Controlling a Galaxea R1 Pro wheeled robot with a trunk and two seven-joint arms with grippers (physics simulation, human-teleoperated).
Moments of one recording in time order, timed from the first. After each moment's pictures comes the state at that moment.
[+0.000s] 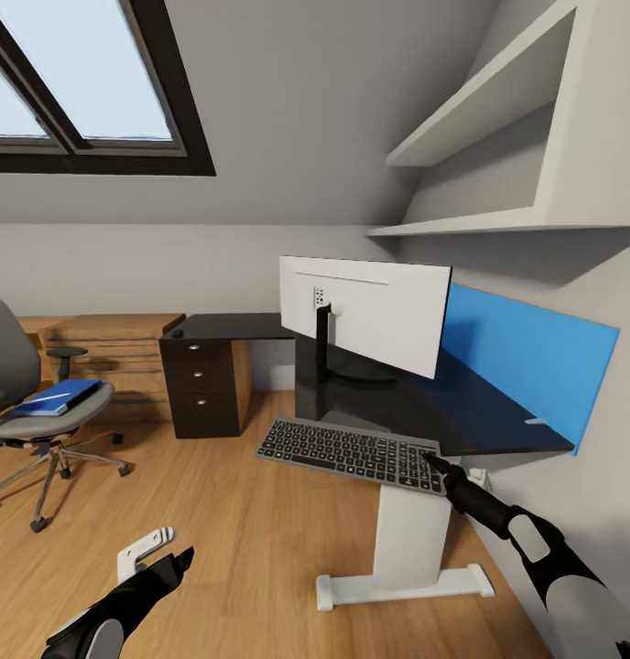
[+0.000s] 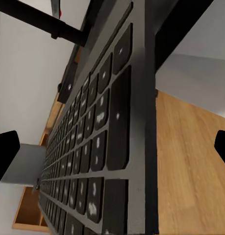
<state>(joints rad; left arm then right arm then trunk) 0.00 -0.04 0.16 -1.56 0.46 0.63 0.24 -0.68 -0.17 -0.43 -0.43 -0.54 0.51 0.69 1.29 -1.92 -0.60</state>
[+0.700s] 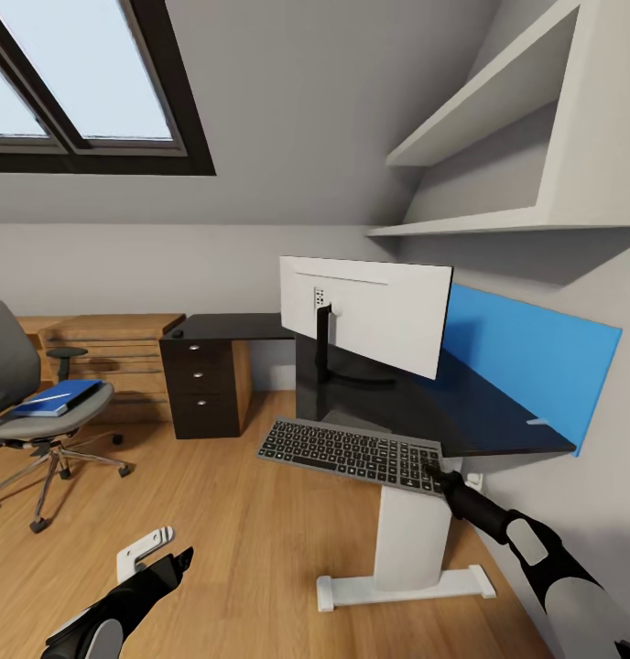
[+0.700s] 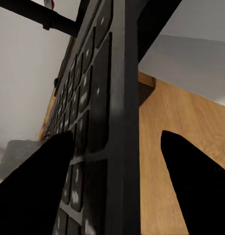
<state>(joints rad) 0.00 -0.04 0.17 -1.56 0.46 0.63 0.24 -0.68 -0.17 -0.42 -0.39 -0.54 0.52 0.69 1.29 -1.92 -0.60</state>
